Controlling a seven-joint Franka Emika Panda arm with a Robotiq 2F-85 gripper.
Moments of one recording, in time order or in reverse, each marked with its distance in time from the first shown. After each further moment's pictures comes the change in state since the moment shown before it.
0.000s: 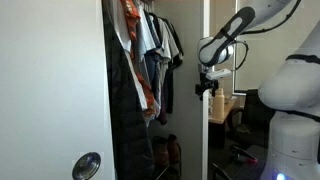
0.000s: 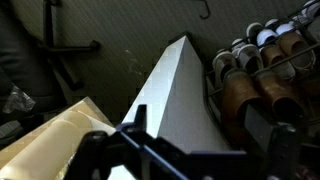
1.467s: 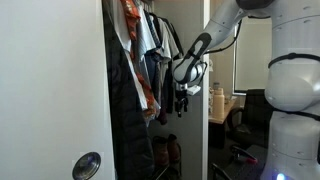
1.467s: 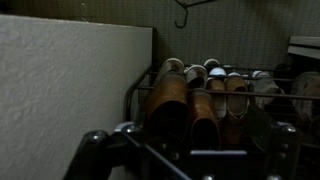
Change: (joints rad) arm 0.197 0.553 0.010 0.300 0.079 0.139 -0.434
